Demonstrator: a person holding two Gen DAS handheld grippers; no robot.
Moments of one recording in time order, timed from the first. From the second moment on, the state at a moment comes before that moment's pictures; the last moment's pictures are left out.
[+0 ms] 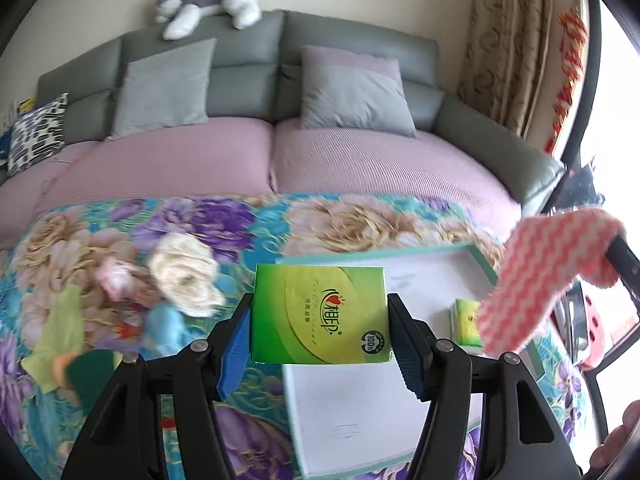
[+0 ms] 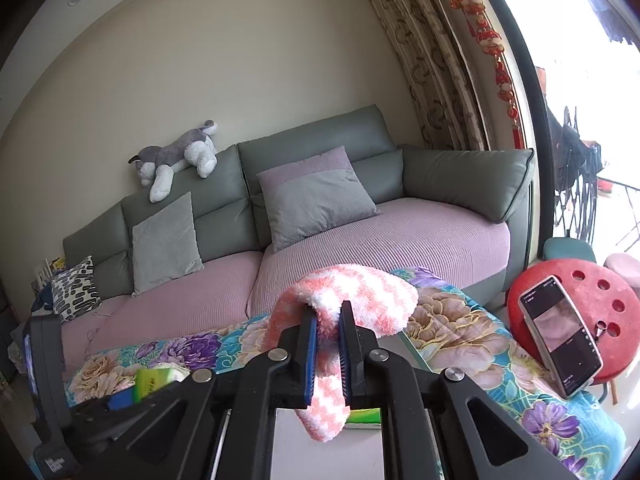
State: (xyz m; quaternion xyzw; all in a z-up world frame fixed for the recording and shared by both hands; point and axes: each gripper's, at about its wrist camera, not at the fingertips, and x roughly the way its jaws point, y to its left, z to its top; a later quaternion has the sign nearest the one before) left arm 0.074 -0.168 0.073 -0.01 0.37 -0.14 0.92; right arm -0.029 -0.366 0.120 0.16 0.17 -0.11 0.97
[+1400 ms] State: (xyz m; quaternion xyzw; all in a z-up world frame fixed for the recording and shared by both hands) left arm 0.131 -0.212 -0.023 0.08 0.46 -0.12 0.88; right arm 0.081 -0.357 -0.003 0.17 0.41 -0.07 0.89
